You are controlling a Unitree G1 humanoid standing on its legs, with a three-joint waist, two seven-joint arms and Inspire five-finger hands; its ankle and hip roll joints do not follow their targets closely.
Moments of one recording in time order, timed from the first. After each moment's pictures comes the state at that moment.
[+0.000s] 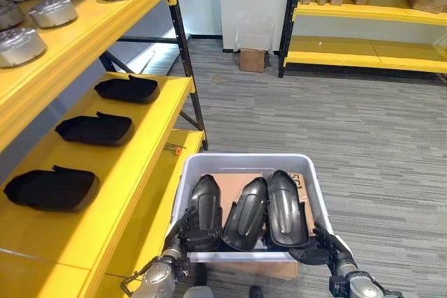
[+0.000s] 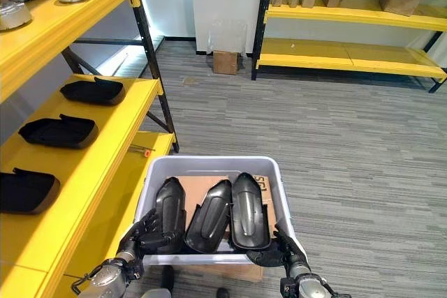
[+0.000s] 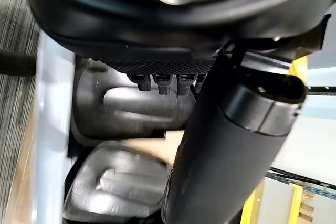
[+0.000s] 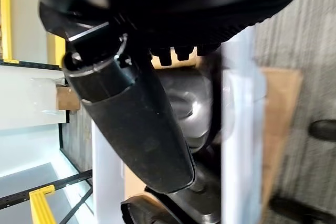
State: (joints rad) left arm 0.17 0.25 -0.16 0.36 -0.43 0.07 0.04; right arm 0.22 -0.36 0.13 0.34 0.32 0.09 -0.02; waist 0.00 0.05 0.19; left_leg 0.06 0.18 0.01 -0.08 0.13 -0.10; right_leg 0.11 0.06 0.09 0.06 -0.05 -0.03
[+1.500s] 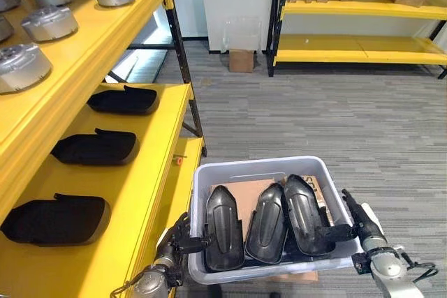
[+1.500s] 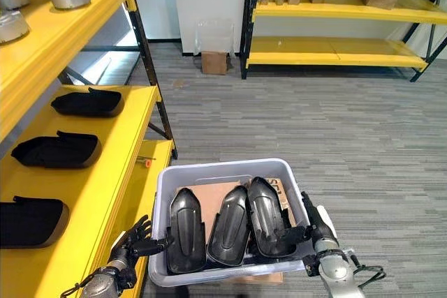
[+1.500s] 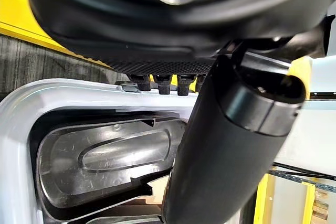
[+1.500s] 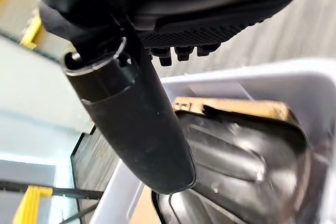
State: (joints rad) left arm 0.22 0.30 -0.15 0.30 -0.43 0.06 0.05; right arm 0.19 -0.52 0.02 0.16 -0.04 0.07 -0.08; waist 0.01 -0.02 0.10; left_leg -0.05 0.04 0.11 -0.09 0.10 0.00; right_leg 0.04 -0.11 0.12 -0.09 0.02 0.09
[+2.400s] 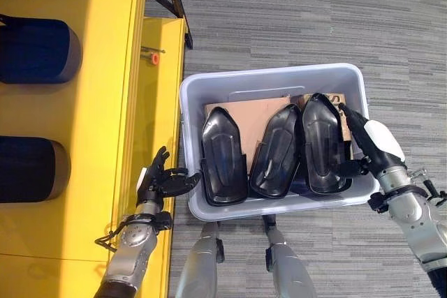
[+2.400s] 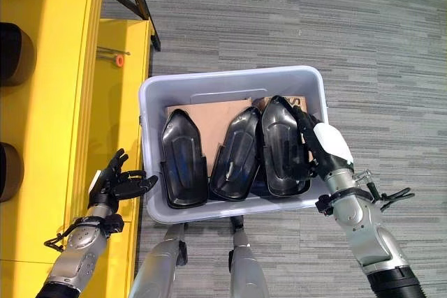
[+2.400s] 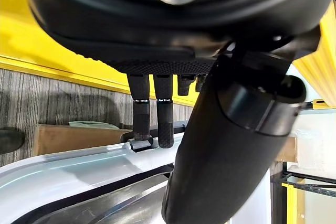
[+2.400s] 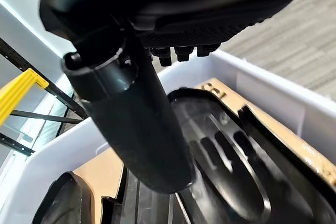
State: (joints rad) left arm -0.01 0.42 -0.10 0.22 -0.43 -0.08 0.14; right arm -0.09 -0.82 0.04 -0.03 -0.28 -0.02 -0.08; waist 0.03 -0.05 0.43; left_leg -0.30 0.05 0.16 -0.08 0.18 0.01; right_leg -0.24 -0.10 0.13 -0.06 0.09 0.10
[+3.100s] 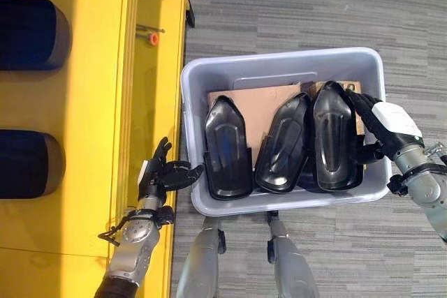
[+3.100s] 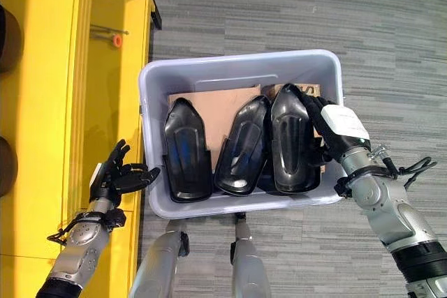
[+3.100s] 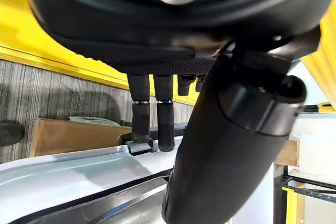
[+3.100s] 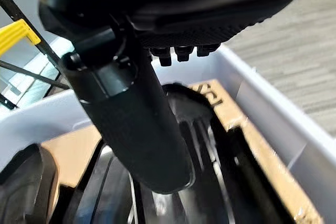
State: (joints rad) left arm -0.04 0.42 -0.11 0.19 -0.47 -0.12 0.14; right arm -0.21 -1.00 0.16 0.06 -0.27 -0.03 -0.05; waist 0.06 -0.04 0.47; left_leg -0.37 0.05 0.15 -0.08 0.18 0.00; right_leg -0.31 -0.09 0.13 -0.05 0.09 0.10
